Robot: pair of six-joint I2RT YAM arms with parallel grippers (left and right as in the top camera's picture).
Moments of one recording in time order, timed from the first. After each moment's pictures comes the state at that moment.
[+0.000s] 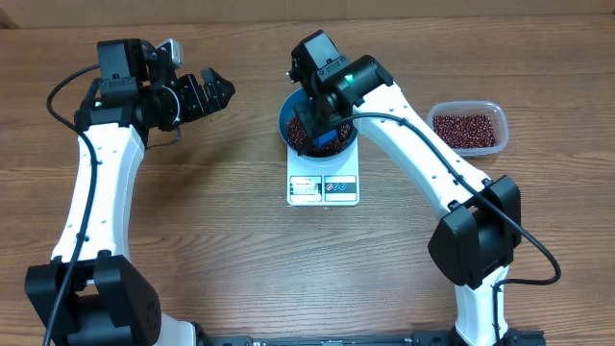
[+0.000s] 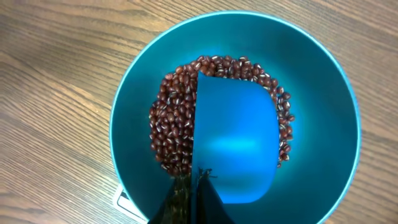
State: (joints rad) left arm 0.10 1.68 1.43 -0.68 0.52 -0.31; right arm 0.58 2.10 2.00 -1.09 -0.01 0.12
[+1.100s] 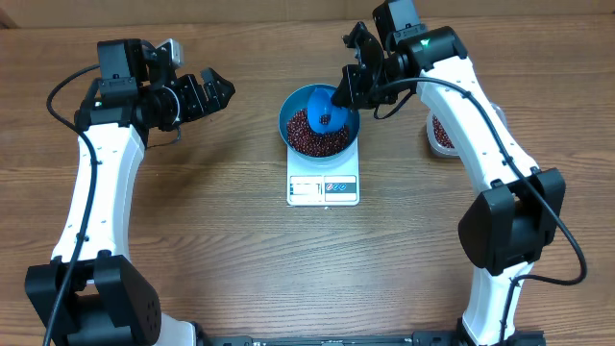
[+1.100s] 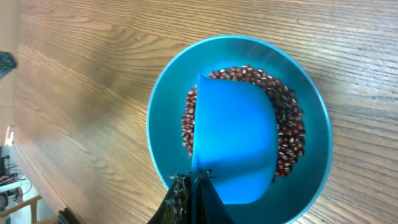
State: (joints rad) left arm 0.10 1.68 1.43 -0.68 0.52 -0.31; right arm 0.32 2.08 2.00 -1.08 -0.52 0.17
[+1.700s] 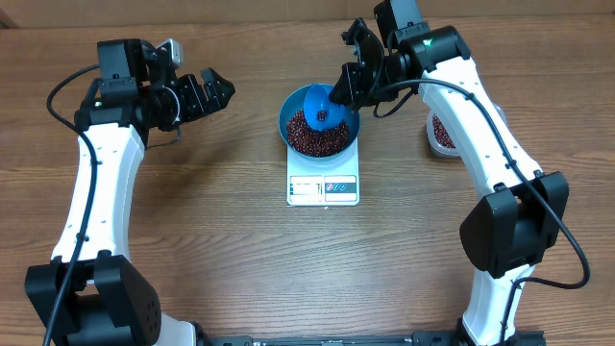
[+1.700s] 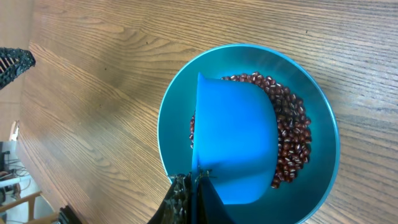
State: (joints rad) left arm 0.10 1.68 1.43 -0.68 0.52 -0.31; right arm 0.32 2.06 2.00 -1.07 -0.53 0.15
